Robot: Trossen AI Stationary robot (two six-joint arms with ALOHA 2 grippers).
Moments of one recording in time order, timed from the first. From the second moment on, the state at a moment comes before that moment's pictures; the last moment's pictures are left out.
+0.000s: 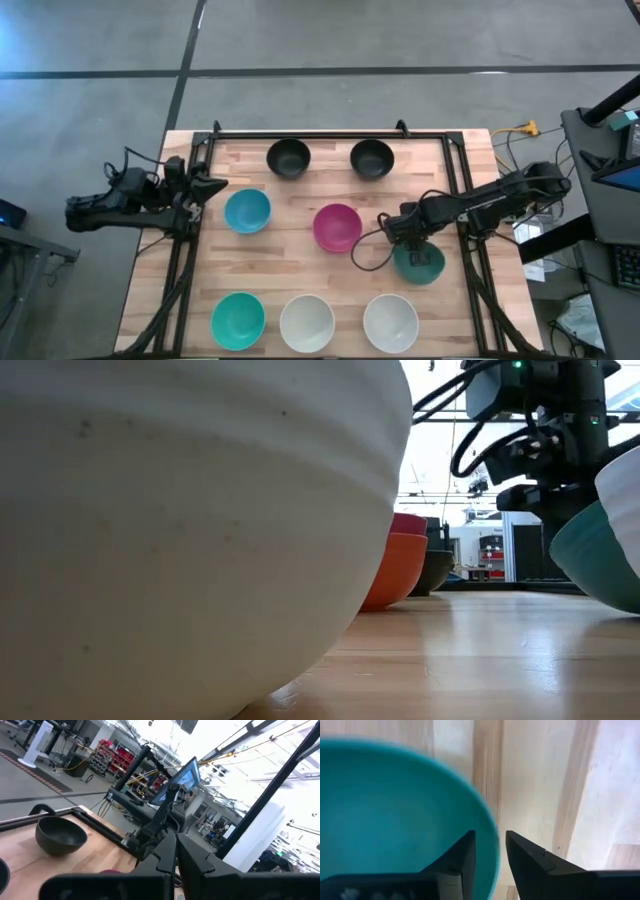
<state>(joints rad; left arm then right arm) 0.00 0.20 0.48 -0.14 -0.14 -0.60 0.19 1.40 0.82 -0.94 -0.02 0.13</state>
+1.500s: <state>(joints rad) 0.00 0.16 0.48 -0.14 -0.14 -0.59 -0.01 1.44 1.64 -1.56 -0.04 0.03</state>
